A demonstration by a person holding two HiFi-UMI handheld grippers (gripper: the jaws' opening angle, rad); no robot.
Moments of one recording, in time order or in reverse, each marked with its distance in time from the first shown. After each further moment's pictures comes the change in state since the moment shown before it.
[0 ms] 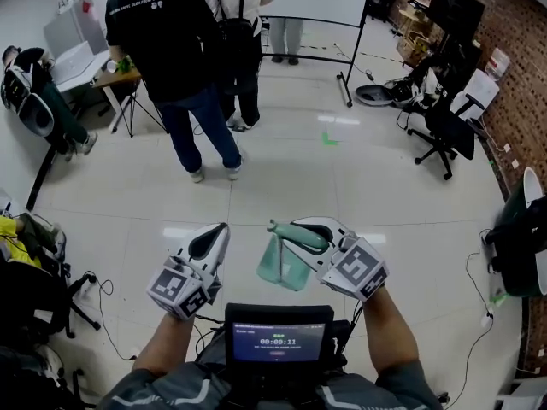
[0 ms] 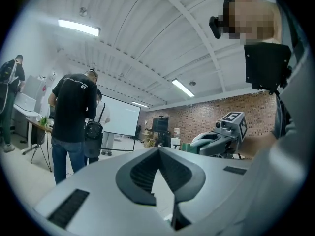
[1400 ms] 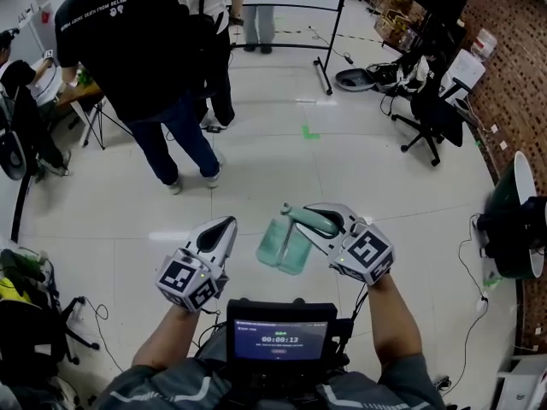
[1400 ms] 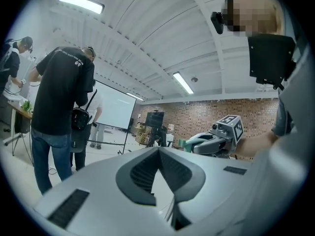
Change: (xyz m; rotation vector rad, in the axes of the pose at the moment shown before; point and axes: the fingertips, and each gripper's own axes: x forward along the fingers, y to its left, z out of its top) left arm 0.239 0.138 0.004 -0.064 0.075 -0.118; right arm 0.076 -0.270 -0.036 0.093 0.023 -0.145
